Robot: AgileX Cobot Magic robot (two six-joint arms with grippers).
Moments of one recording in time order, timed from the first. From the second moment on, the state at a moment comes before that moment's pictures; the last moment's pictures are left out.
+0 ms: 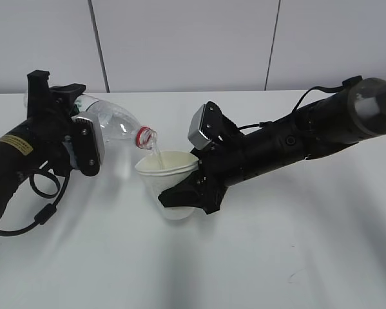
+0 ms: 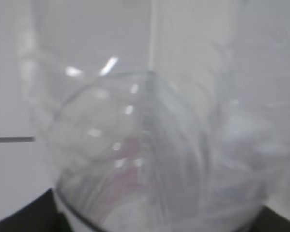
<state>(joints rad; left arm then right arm) -0.32 1.89 -0.64 -0.01 -1.09 1.55 0.31 2.12 -1.21 -1.61 -0.86 0.96</state>
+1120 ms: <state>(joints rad) -0.32 1.89 -0.65 -0.01 -1.09 1.55 0.31 2.12 -1.21 -1.61 -0.86 0.96</state>
